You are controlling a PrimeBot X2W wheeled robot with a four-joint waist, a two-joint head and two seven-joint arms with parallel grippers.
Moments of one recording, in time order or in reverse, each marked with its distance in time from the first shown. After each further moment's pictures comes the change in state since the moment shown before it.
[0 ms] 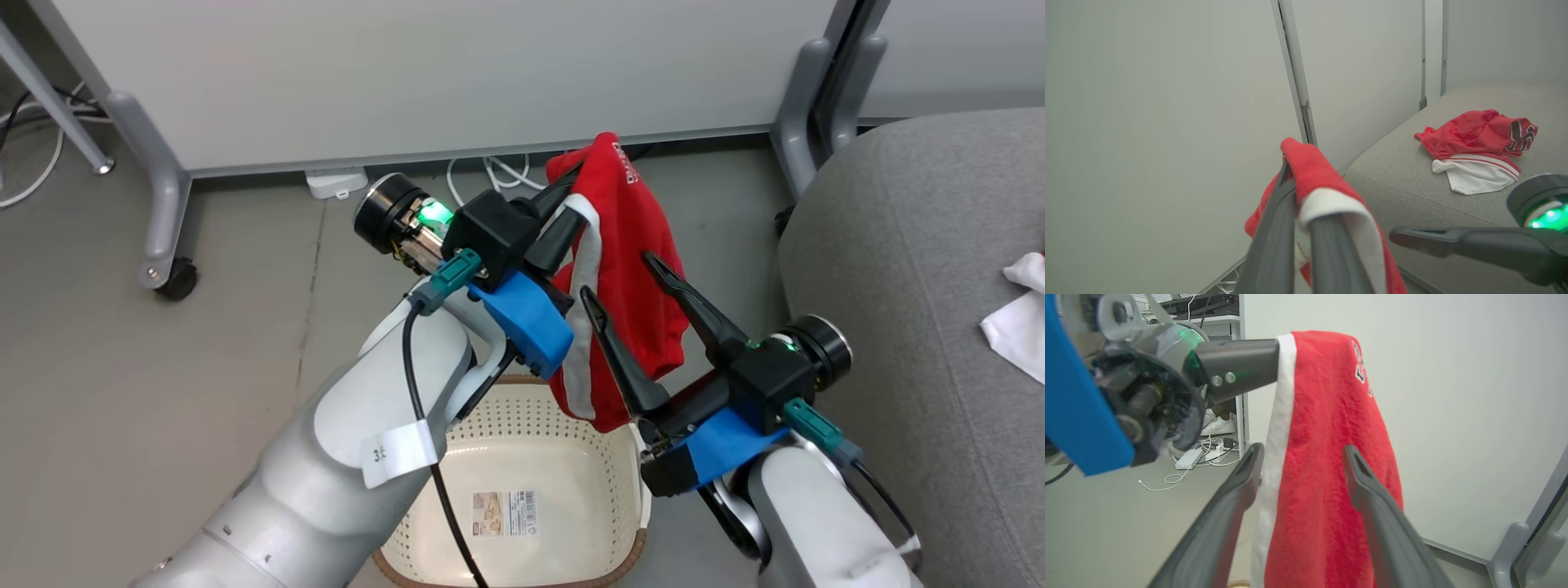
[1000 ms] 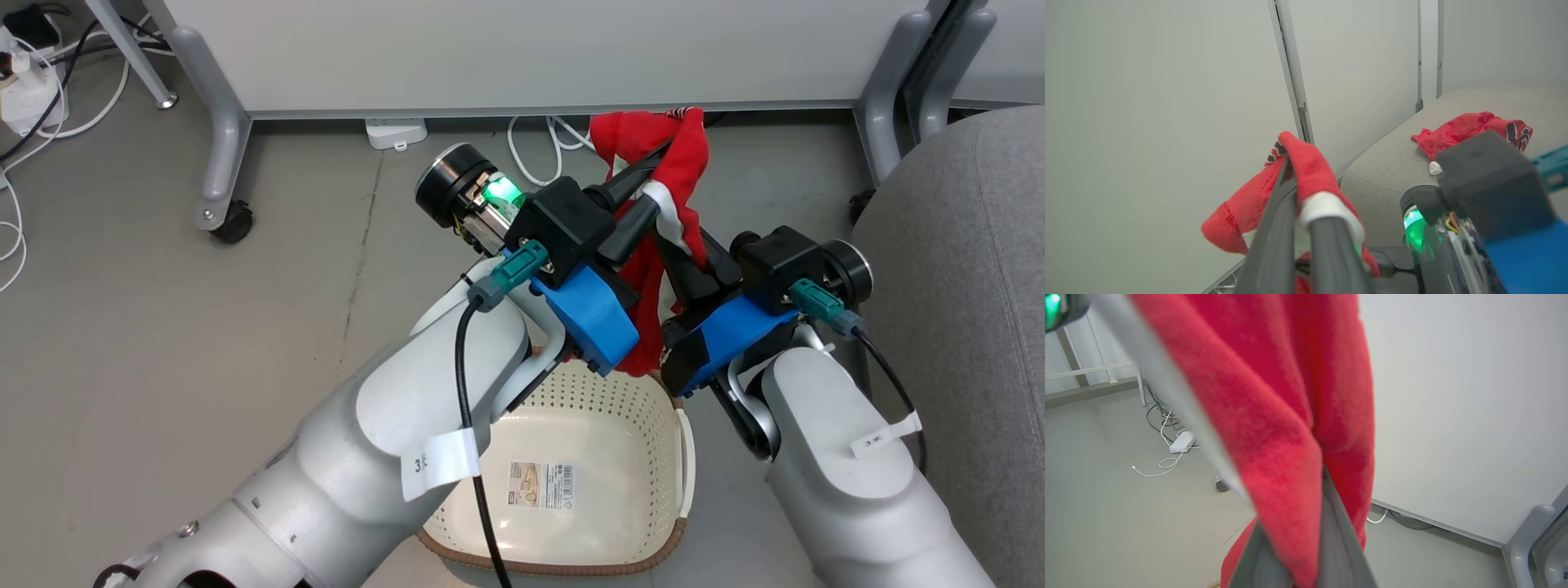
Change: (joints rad) left arm -0.090 -0.027 -0.136 -0.051 -0.083 0.034 -0.012; right arm -0.273 0.000 -0.038 0.351 0.053 0.000 0.000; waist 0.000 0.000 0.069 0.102
